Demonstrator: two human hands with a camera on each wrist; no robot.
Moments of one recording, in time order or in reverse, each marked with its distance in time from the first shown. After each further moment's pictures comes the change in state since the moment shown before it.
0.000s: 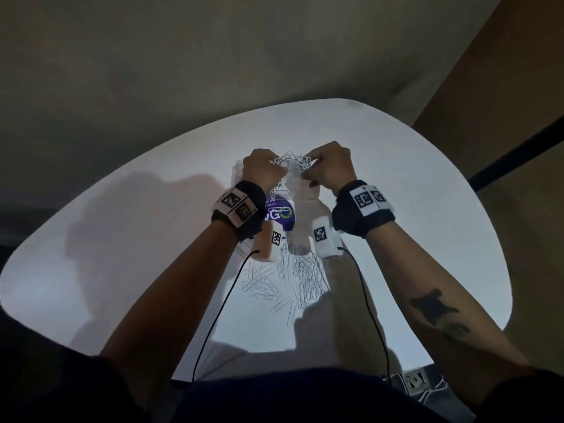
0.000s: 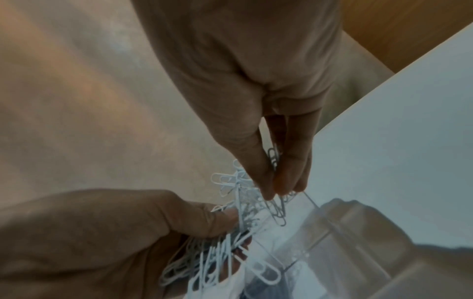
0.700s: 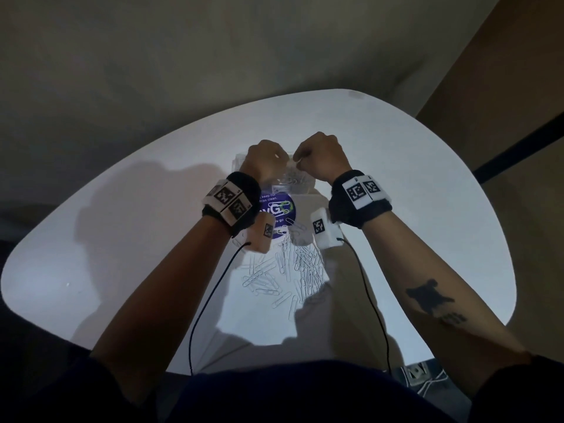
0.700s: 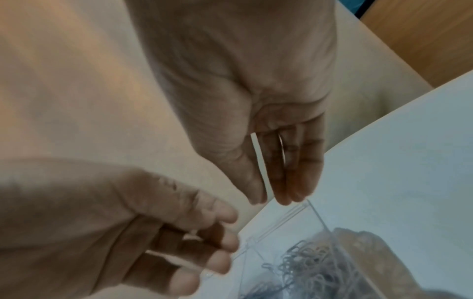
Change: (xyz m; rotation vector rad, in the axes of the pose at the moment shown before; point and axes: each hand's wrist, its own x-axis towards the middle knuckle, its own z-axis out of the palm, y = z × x) left_hand -0.003 0.008 -0.011 -0.002 -0.191 0.033; right_hand 0.010 -0.010 0.010 -0.388 -0.108 -0.204
